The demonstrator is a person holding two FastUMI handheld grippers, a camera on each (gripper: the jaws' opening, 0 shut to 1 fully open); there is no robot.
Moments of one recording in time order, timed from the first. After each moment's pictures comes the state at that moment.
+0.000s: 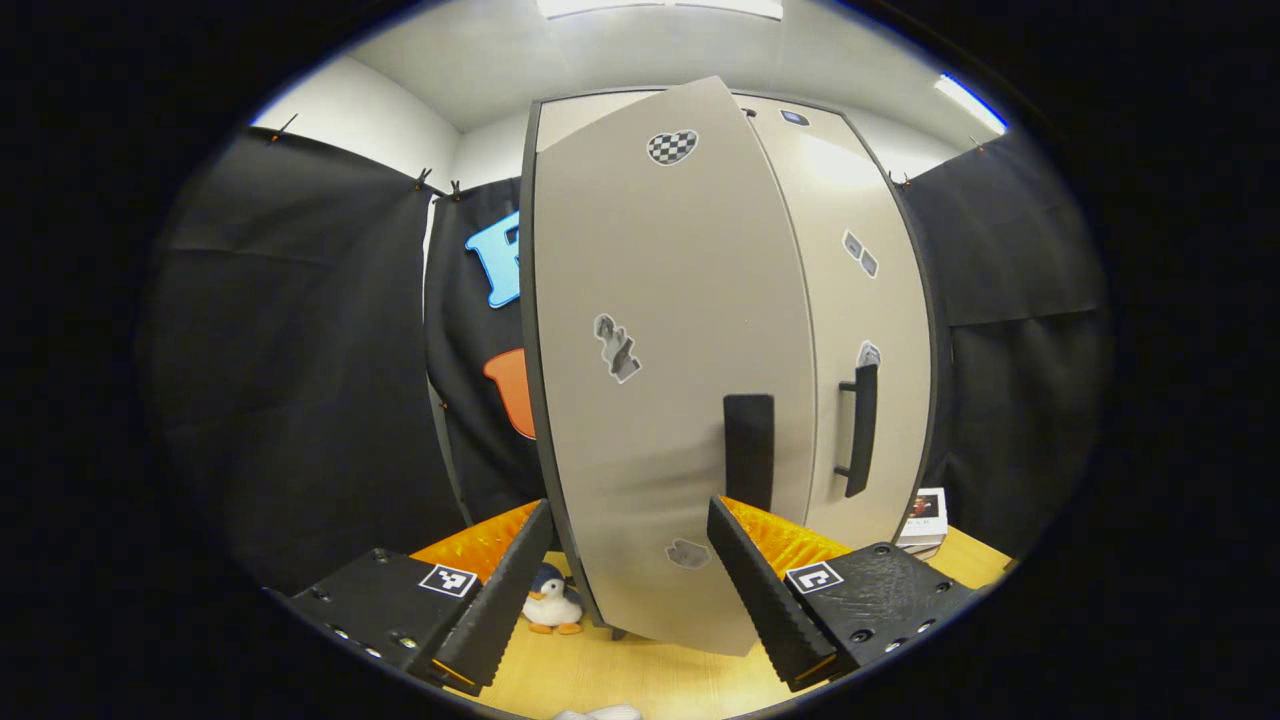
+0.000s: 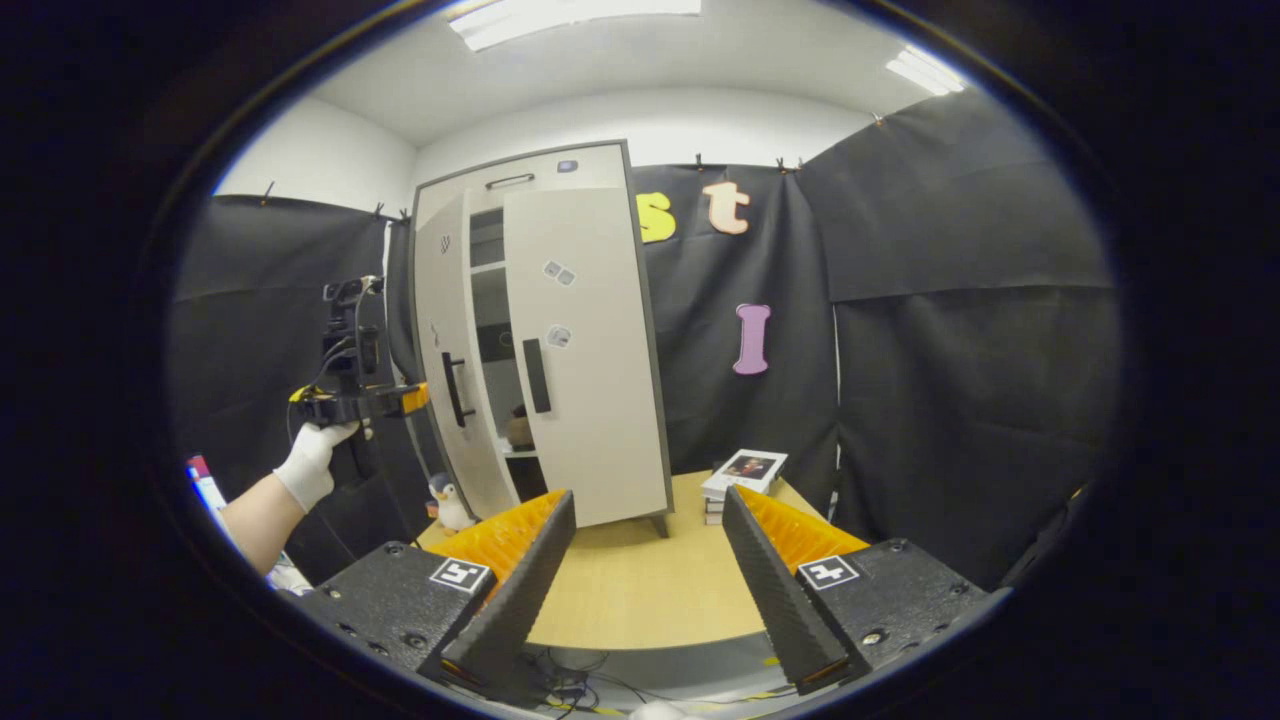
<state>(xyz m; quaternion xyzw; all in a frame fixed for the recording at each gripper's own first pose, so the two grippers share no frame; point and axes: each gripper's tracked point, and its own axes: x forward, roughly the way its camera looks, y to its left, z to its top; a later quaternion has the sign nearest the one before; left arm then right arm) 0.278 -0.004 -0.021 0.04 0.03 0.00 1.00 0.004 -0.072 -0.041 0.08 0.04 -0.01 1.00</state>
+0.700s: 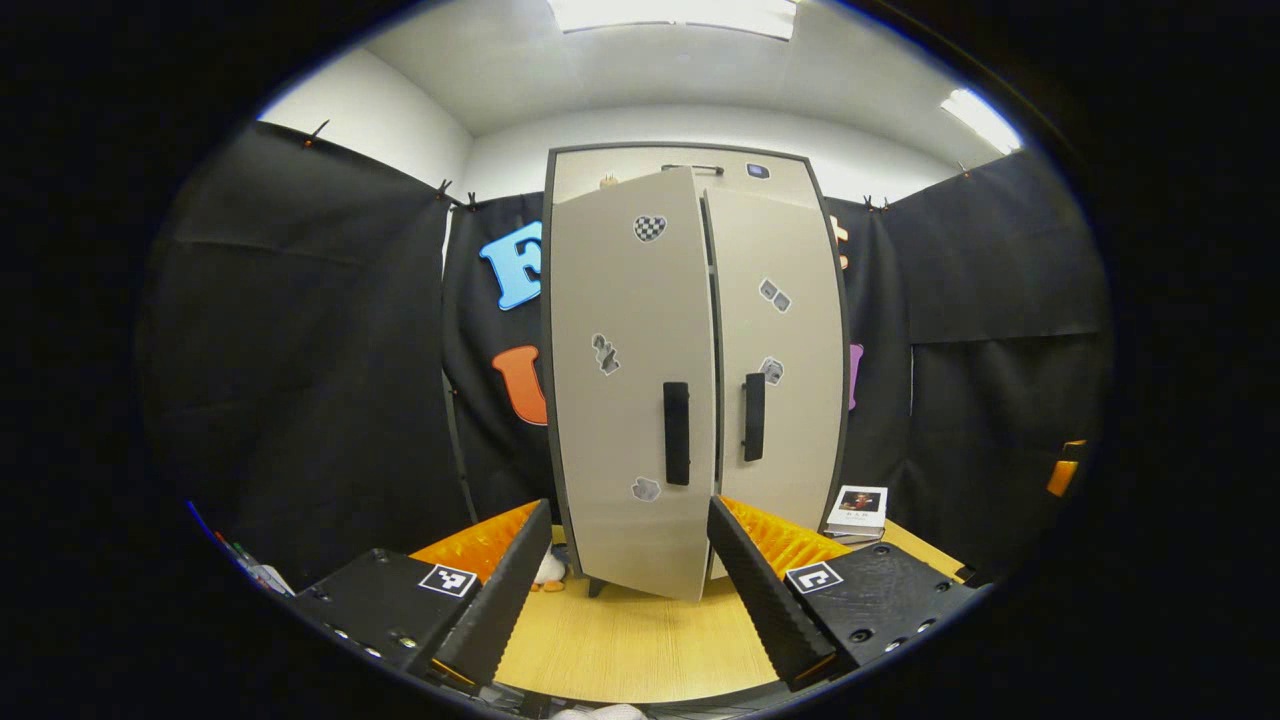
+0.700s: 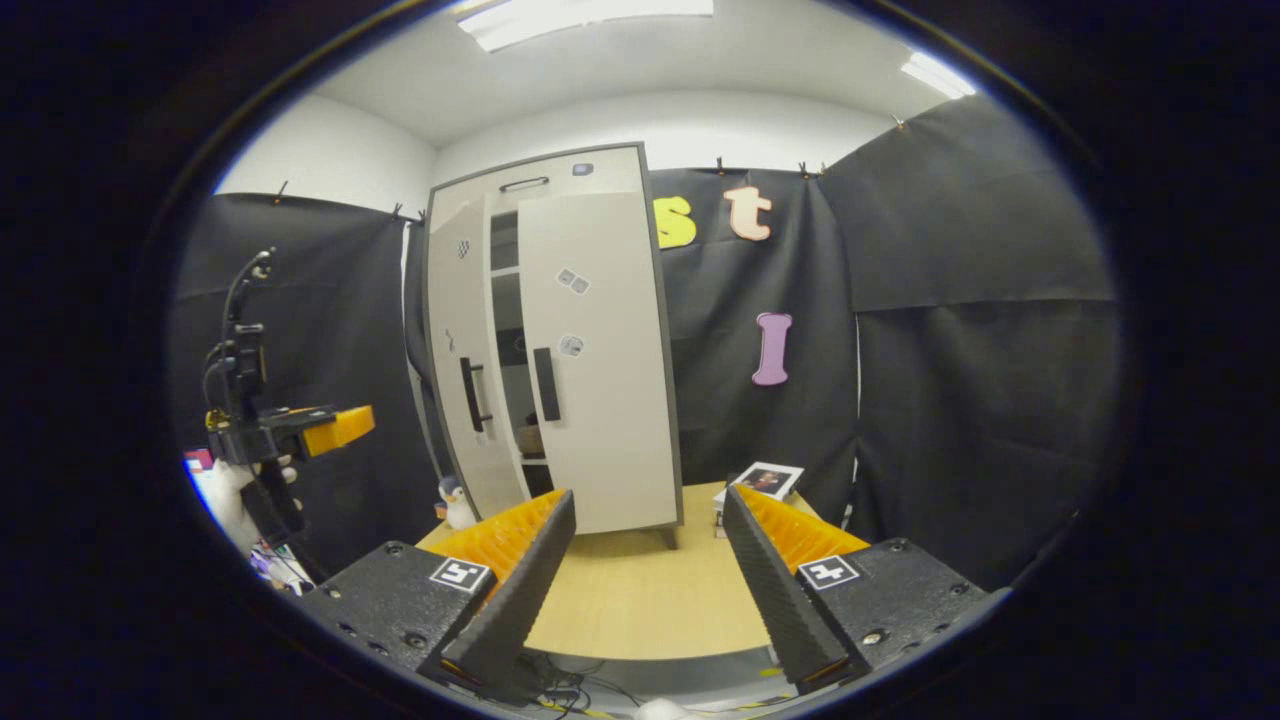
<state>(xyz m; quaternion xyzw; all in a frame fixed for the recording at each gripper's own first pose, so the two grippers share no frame) 0.109 -0.030 0.000 0.01 0.02 -0.01 1.00 0.025 -0.066 -0.028 0.07 0.03 0.01 1.00</state>
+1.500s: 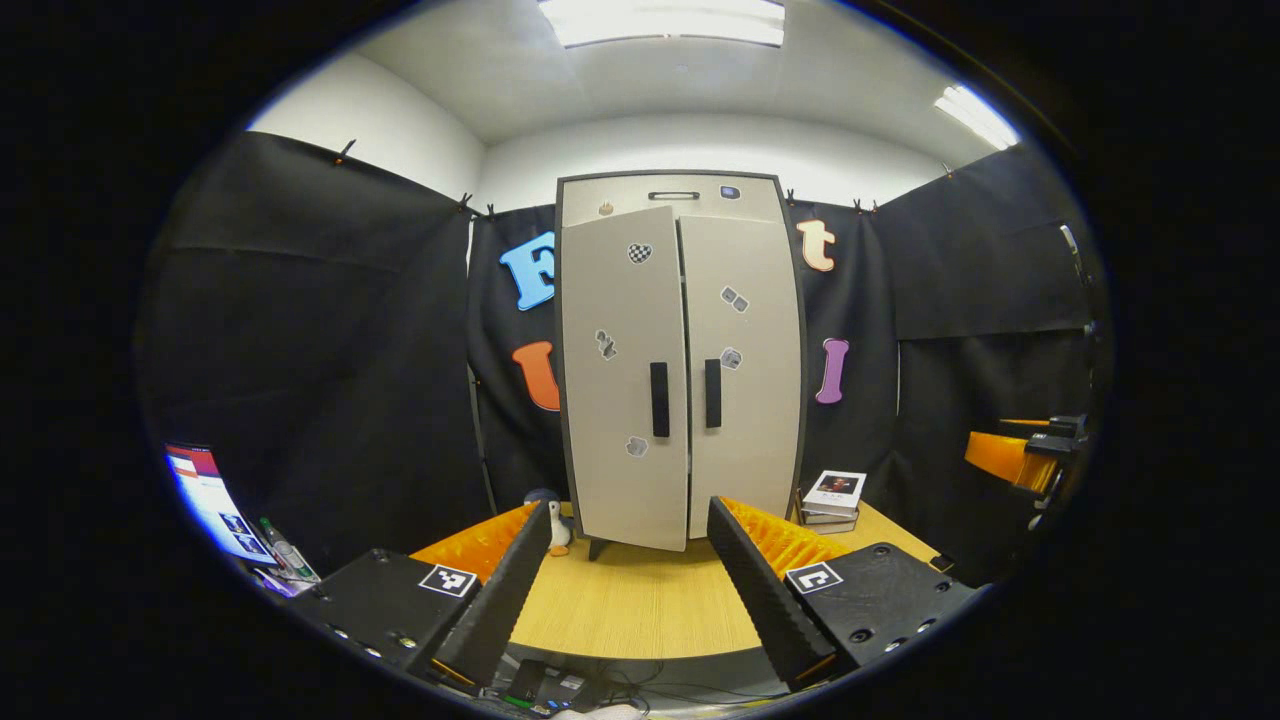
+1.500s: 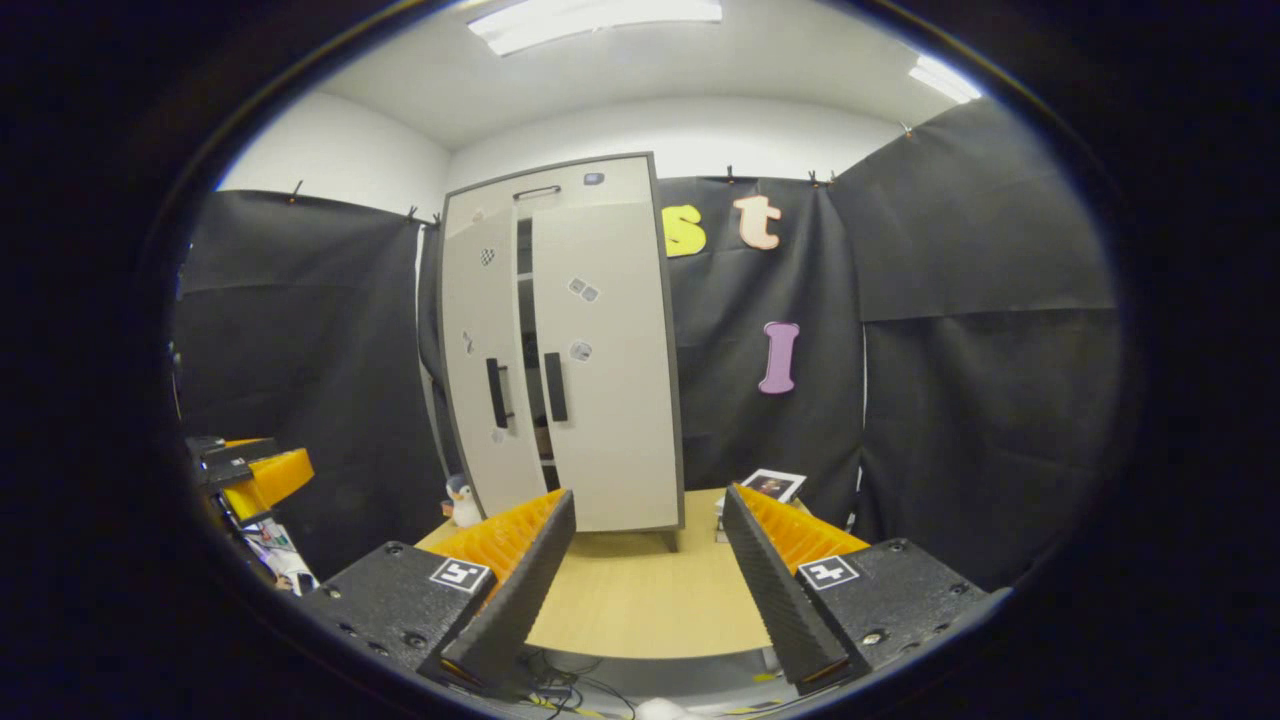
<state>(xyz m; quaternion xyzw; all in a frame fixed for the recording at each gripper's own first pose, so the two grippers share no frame) -0.015 -0.066 -0.011 0.02 0.03 0.01 1.00 0.002 -0.072 -0.032 0.05 0.02 0.03 1.00</state>
